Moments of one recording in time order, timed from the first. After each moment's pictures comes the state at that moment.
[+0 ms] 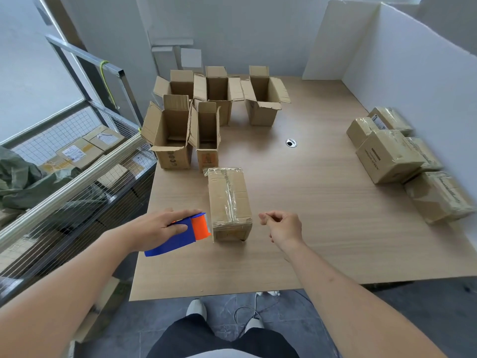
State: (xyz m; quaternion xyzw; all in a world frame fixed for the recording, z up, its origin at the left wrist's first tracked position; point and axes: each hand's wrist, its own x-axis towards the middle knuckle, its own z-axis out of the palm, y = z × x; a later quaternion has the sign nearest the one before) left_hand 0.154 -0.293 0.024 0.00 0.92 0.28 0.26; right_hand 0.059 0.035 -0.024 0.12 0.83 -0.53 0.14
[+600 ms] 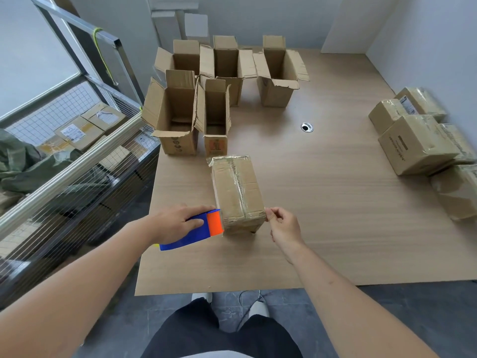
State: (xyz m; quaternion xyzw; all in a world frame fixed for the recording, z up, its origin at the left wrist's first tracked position) left_hand 0.119 -0.287 -0.014 -0.01 0.92 0.25 0.31; right_hand 0.052 0.010 -0.071 0.11 0.82 -0.54 0.19
